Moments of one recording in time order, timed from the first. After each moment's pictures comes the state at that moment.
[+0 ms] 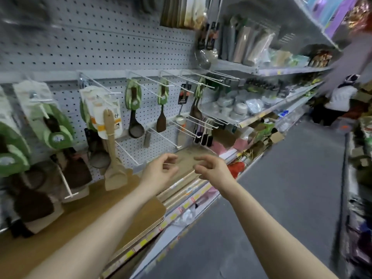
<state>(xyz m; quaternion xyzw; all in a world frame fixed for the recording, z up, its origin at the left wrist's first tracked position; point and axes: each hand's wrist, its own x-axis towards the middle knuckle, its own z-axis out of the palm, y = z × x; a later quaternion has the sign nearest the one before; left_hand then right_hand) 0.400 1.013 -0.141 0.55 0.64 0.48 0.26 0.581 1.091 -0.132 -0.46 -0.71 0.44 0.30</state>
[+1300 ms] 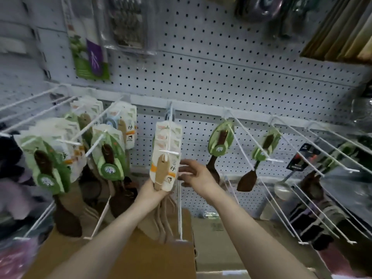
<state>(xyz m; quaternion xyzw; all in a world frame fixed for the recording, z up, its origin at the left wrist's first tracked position) 0.200 1.121 -0.195 0.20 0.77 0.59 0.15 0.265 1.271 -0.139 -0.16 -0.81 0.56 0.07</state>
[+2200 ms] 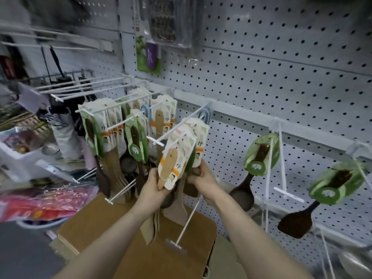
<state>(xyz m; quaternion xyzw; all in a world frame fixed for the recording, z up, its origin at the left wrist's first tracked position) 0.239 1.122 -0.200 0.03 0.81 0.58 -0.03 0.207 1.290 -0.174 0.01 -0.77 0.63 -0.06</state>
